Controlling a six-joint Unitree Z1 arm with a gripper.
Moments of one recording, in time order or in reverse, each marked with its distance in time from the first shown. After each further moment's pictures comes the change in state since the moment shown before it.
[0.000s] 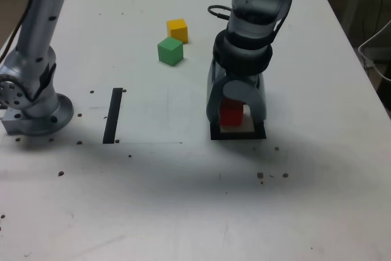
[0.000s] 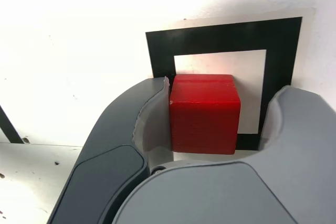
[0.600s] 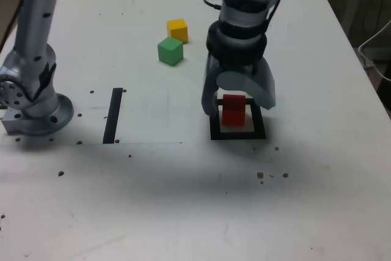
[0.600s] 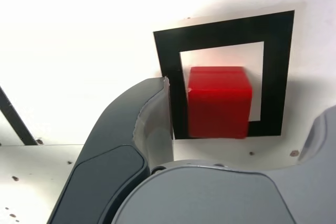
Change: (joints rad) arm 0.000 -0.076 0.038 -0.005 0.007 0.038
